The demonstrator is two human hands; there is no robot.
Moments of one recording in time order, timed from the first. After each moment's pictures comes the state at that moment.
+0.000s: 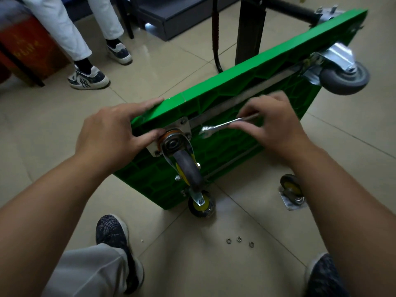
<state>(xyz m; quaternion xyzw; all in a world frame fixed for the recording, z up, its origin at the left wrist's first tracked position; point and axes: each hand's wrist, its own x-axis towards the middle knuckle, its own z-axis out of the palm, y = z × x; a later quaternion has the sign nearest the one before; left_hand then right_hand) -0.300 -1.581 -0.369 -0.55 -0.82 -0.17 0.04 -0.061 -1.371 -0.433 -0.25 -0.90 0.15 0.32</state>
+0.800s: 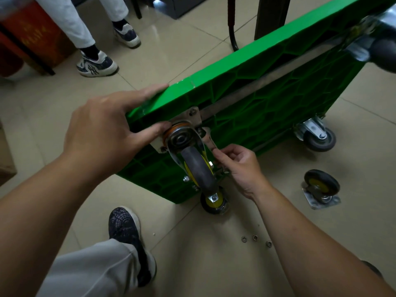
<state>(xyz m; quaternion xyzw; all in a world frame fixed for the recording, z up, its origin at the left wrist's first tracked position) -0.312 -1.581 -0.374 -0.56 -0.81 -0.18 0.03 -0.123 -1.452 -0.553 -0.34 -0.45 0.78 0.28</state>
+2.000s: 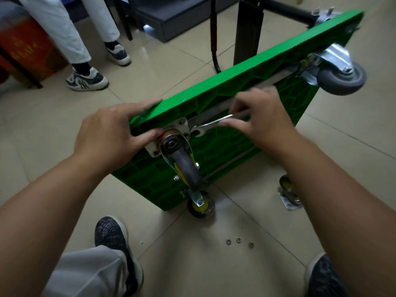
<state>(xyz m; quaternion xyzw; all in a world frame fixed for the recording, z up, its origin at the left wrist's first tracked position) -0.303 -1.580 -0.370 -0.55 -0.82 -0.17 0.04 -0.080 -1.380 -0.416 -0.30 -0.91 0.16 0.25</state>
